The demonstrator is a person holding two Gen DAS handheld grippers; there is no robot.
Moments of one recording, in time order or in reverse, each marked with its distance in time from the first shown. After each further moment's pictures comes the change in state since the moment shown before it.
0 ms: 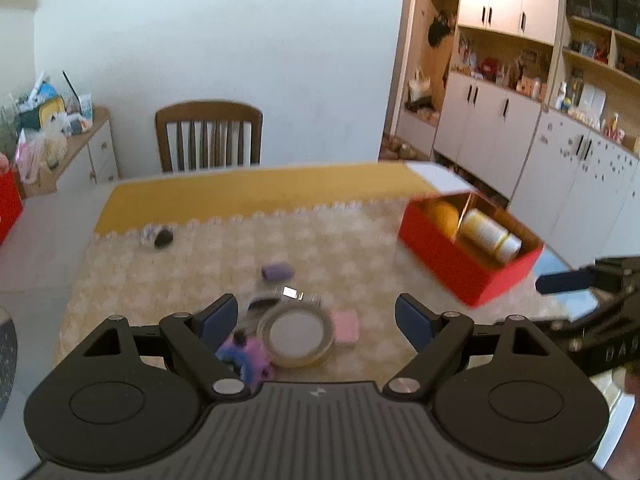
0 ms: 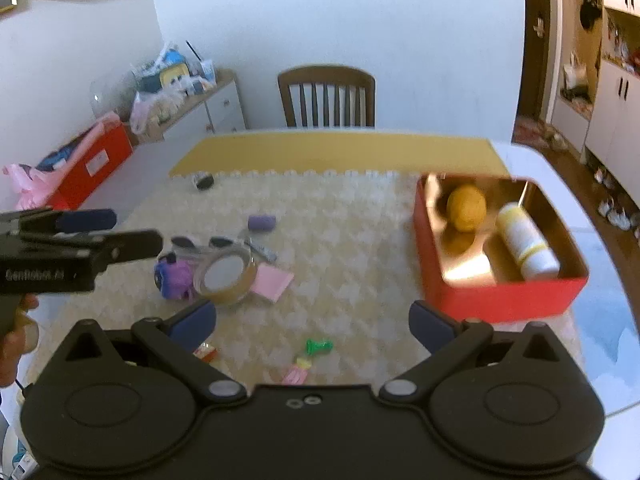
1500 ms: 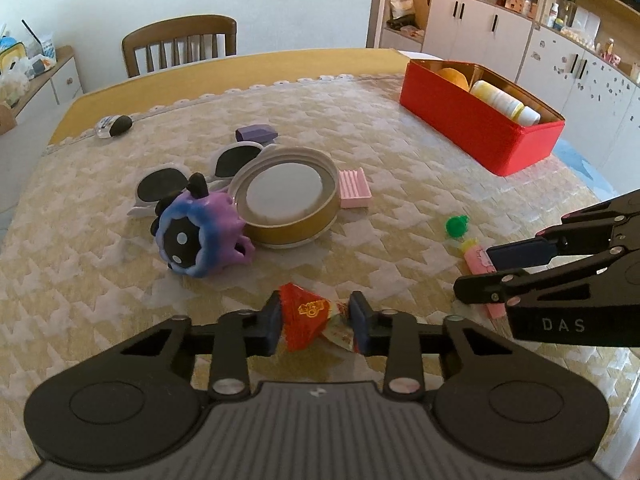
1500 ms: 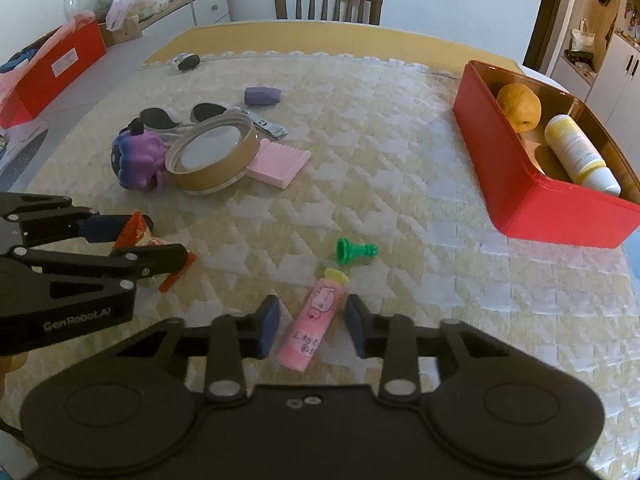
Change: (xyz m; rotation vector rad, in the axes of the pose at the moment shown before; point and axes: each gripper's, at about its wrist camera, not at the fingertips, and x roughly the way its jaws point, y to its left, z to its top) left arm 0.065 0.002 -0.073 0.072 0.215 -0.037; right arm 0.079 0.035 -0.049 -0.071 0.207 -0.093
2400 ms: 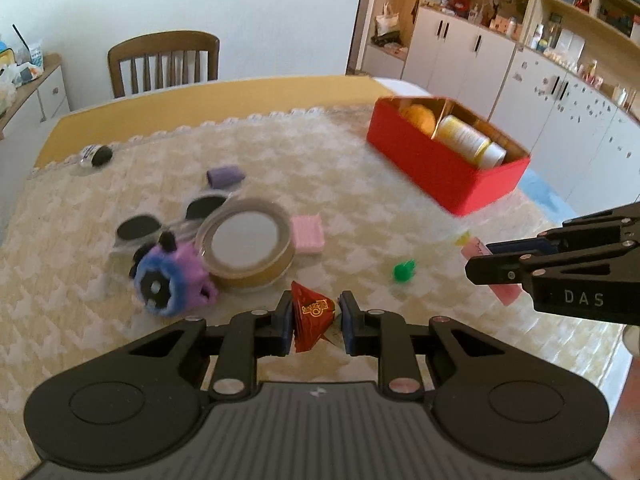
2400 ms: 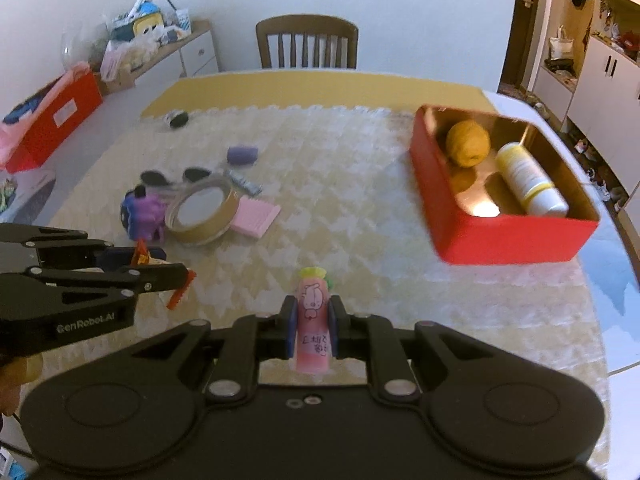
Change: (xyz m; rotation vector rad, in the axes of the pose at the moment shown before) left arm -0.028 -0.017 0.031 -0.033 -0.047 -0.082; right arm -0.059 -0.032 0.012 0.062 -0.110 -0.010
